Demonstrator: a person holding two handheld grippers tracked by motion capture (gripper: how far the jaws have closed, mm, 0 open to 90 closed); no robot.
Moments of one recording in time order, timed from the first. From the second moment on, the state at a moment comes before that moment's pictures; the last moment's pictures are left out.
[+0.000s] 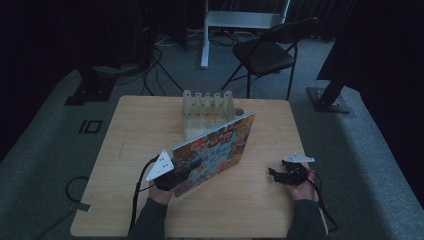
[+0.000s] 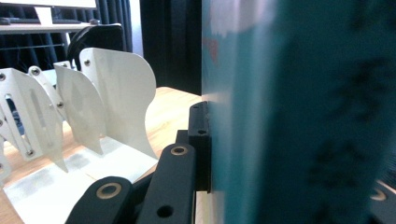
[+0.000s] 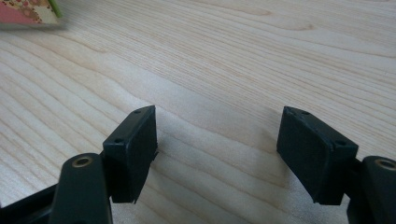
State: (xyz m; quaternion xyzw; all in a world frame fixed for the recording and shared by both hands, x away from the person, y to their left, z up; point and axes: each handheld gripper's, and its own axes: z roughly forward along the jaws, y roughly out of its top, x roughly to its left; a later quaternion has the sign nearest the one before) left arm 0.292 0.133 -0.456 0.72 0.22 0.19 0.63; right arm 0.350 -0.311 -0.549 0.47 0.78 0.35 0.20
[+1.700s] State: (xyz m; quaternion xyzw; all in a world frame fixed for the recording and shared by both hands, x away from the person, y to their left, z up) left arm 0.289 0.154 -0.450 0.71 0.28 0.23 0.61; right arm 0.350 -0.311 -0.549 0.47 0.78 0.35 0.20
